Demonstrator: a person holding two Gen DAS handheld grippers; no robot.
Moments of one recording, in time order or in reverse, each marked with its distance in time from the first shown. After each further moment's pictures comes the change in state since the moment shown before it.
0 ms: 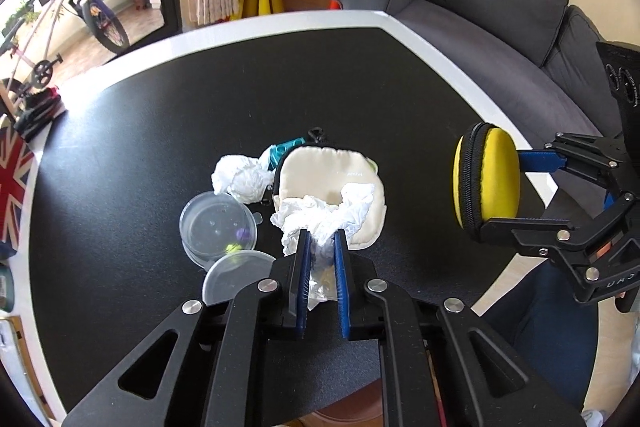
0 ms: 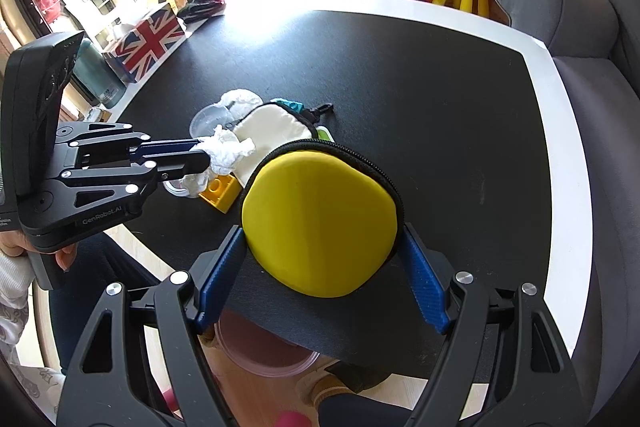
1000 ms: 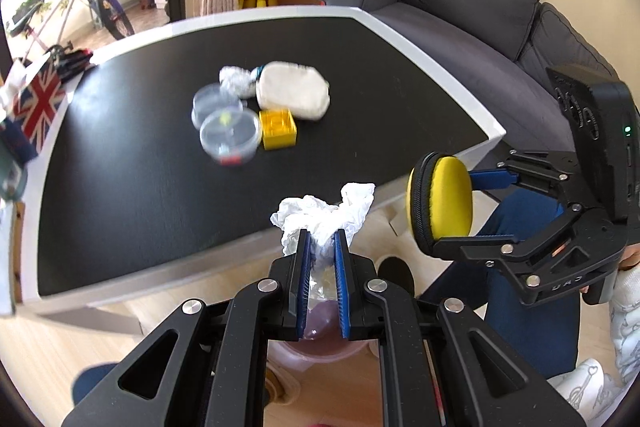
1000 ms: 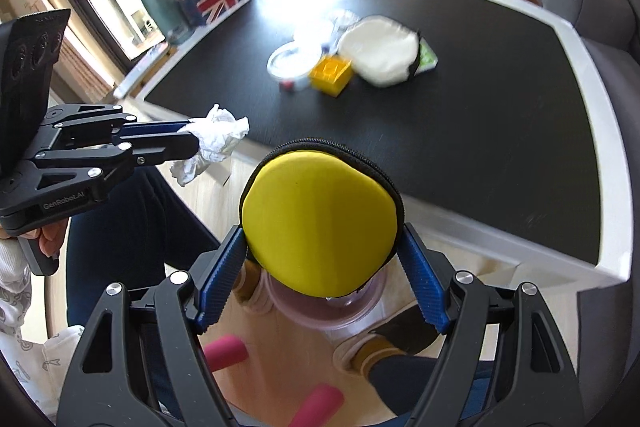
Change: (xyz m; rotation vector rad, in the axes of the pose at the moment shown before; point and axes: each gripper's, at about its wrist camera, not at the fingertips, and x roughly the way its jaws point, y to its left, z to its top) left arm -0.070 -0.029 -0.120 -0.027 -0.032 -0.030; right arm -0.013 0.076 -0.115 -0.061 0.025 0.100
